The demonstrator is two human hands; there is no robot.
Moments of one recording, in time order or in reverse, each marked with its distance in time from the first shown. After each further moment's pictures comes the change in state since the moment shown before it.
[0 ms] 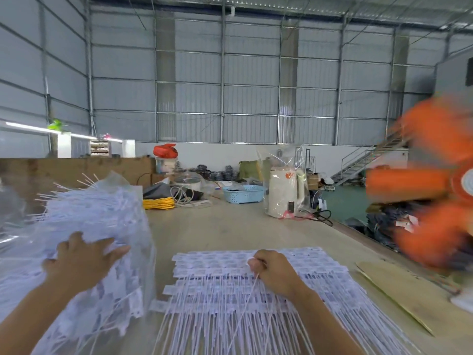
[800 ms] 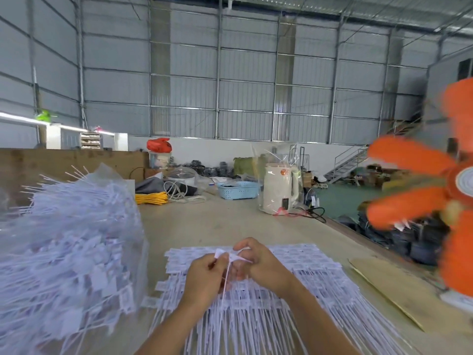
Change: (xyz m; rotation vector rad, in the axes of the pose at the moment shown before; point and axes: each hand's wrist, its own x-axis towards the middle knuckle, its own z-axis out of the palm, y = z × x) left_hand -0.076 0.172 0.079 -1.213 -0.273 0.028; right_hand -0.012 -0.039 -0.002 0.506 -0.108 0.075
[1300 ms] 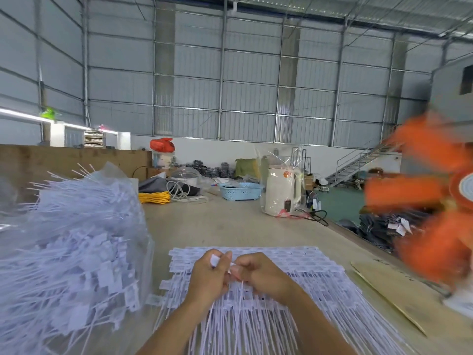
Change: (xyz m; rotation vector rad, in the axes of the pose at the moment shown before) left_hand -0.008 0.007 -0.002 -0.192 -0.076 -0.082; right_hand -0.003 0.006 0.001 -0.231 -0.135 -0.039
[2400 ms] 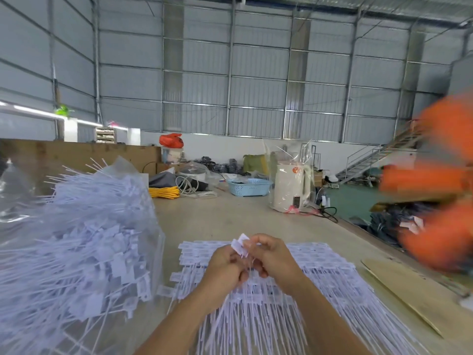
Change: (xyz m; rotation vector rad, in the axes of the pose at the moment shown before) left_hand -0.011 0.021 0.004 0.008 -0.245 -0.002; right_hand 0.004 -0.012 0.001 0.365 0.269 0.059
